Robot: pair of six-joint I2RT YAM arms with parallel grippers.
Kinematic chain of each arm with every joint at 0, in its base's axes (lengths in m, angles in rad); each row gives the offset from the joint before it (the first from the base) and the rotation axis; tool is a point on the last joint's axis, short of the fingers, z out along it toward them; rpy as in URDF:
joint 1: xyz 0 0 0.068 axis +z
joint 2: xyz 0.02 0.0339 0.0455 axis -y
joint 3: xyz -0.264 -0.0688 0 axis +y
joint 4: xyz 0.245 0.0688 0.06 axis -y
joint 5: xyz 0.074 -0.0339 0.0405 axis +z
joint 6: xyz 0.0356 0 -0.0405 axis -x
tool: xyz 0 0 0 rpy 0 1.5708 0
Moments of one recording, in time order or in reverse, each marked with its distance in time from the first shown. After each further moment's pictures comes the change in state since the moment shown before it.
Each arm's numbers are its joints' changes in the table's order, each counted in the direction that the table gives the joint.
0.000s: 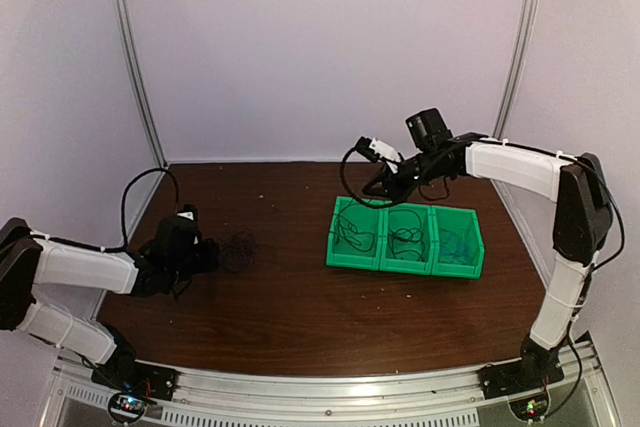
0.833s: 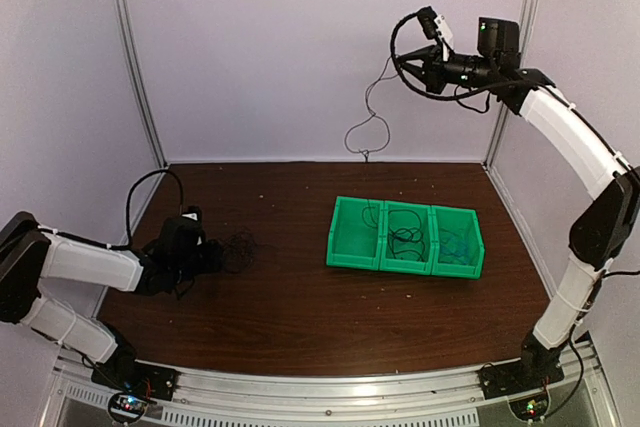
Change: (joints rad) left arm 0.000 -0.049 -0.012 0.016 -0.031 0.010; right arm -0.173 0.089 -0.499 0.117 0.107 -0.212
